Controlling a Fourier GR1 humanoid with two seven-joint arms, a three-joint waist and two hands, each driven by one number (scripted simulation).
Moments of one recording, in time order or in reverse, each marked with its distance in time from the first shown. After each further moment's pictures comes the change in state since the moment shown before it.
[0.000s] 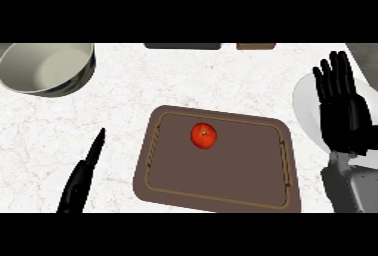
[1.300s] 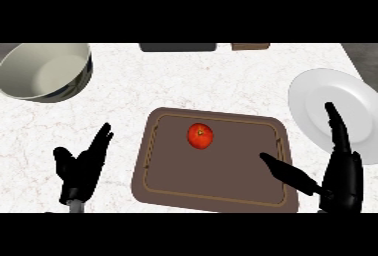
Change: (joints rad) left arm -0.031 -0.084 0.093 -0.080 0.254 -0.098 0.314; right arm 0.305 -0.005 0.296 -0.324 1.014 -0.296 0.607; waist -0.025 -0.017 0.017
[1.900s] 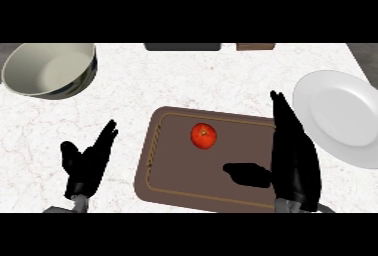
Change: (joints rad) left arm -0.034 -0.018 -0.002 0.017 -0.014 -0.016 0.023; right arm -0.276 0.131 0.160 -0.008 0.192 0.496 0.482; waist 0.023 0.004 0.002
